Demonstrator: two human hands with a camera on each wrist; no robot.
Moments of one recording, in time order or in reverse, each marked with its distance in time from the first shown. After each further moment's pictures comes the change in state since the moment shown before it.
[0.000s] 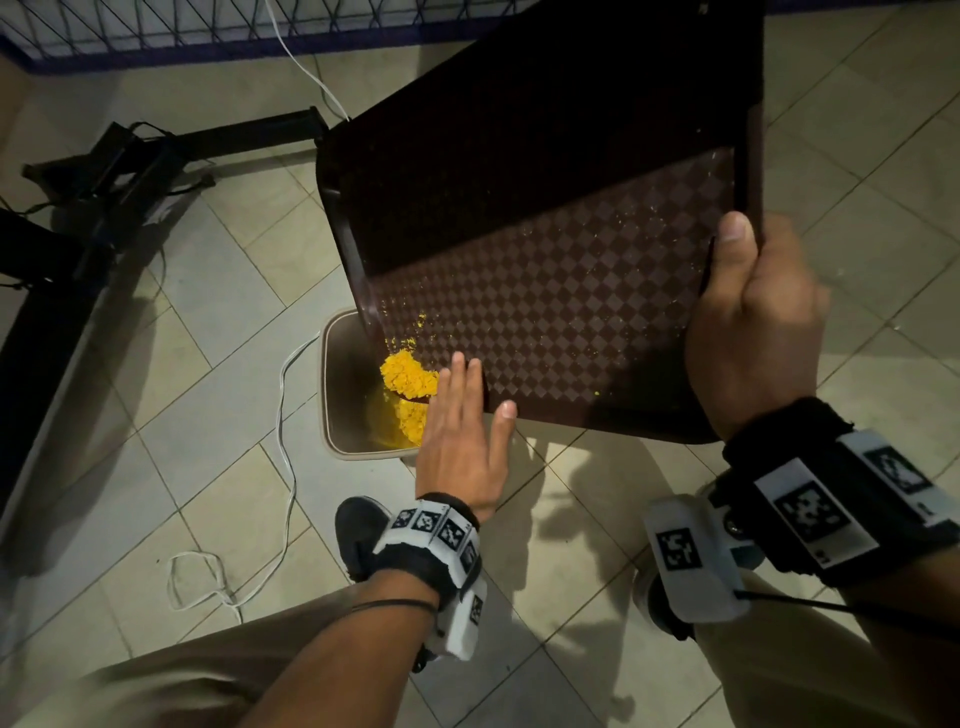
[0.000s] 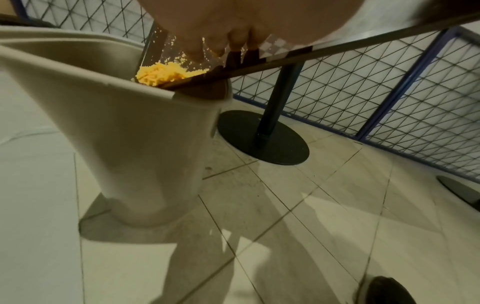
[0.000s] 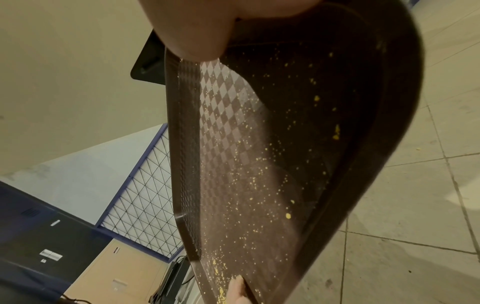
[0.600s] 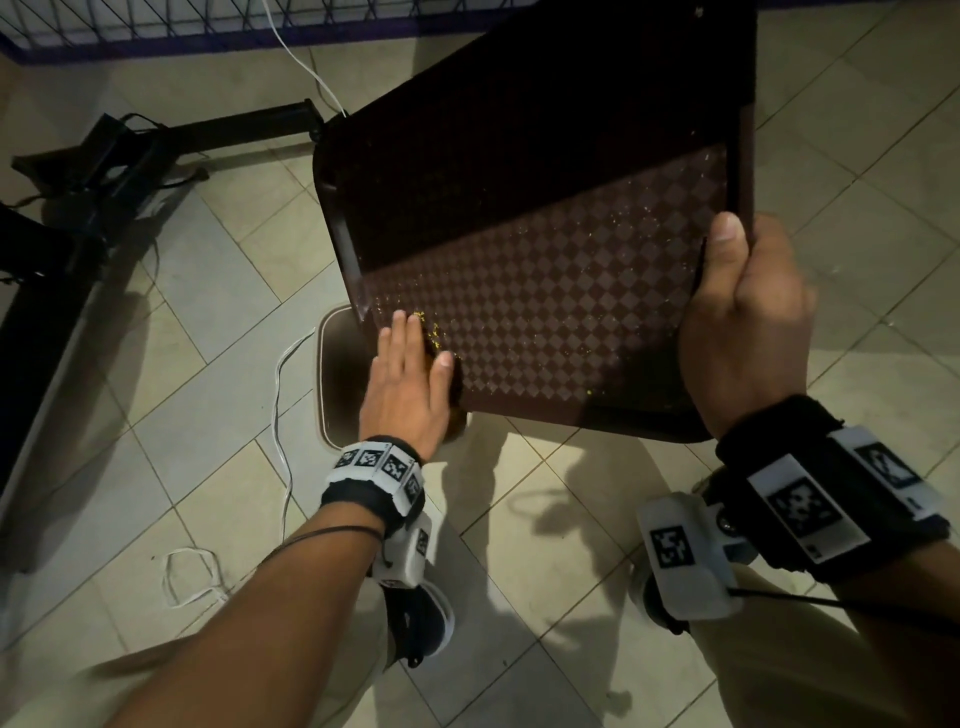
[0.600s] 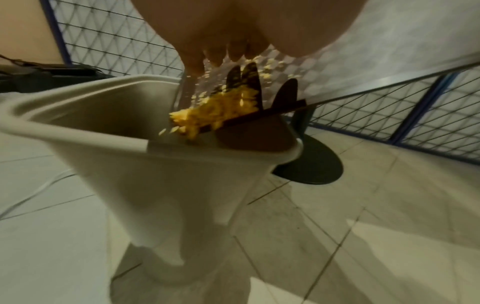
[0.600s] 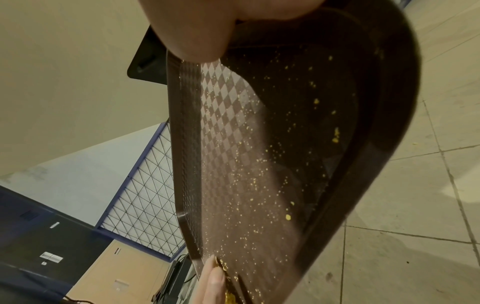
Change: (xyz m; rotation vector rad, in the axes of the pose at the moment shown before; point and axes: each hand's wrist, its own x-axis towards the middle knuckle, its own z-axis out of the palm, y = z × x) left_hand 0.045 -0.040 -0.032 0.067 0.072 -0.060; right_hand -0.004 -0.003 0.001 0.052 -0.038 0.022
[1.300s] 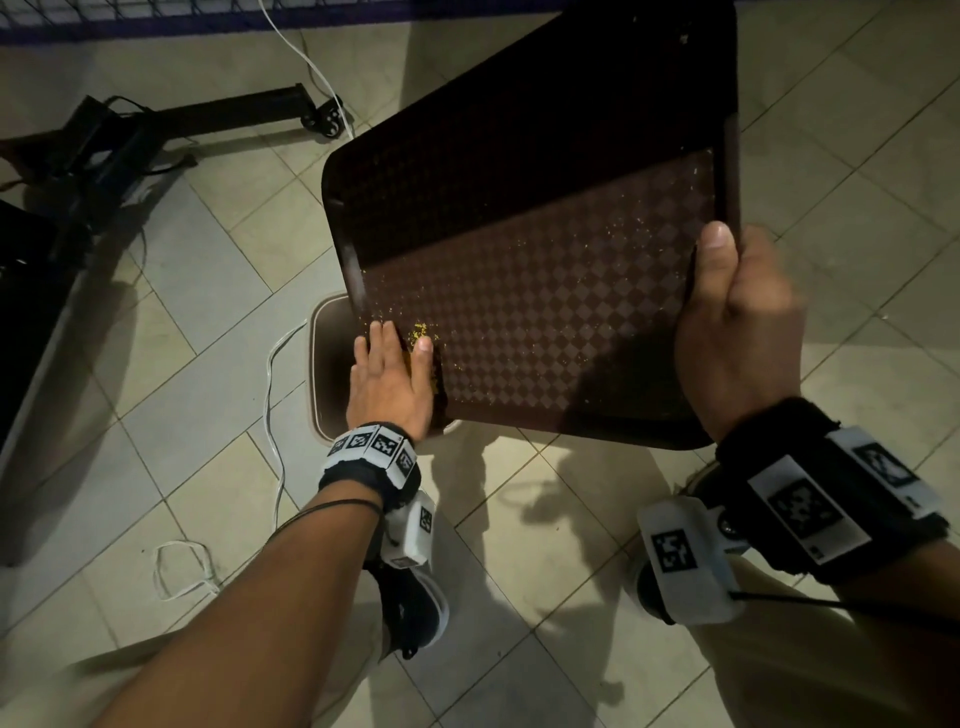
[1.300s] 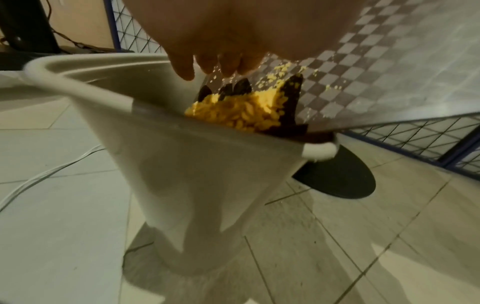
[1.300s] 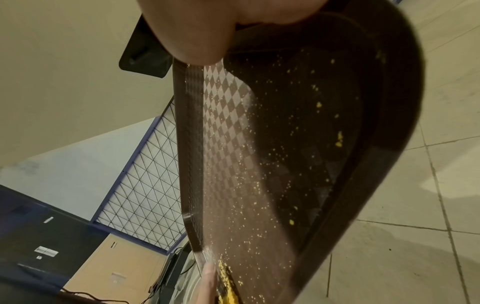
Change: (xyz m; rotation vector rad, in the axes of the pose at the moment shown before) left_hand 0.010 -0.014 0.011 -0.029 -0.059 -0.228; right_hand -0.004 0.014 0.004 -0.043 -0.022 0.007
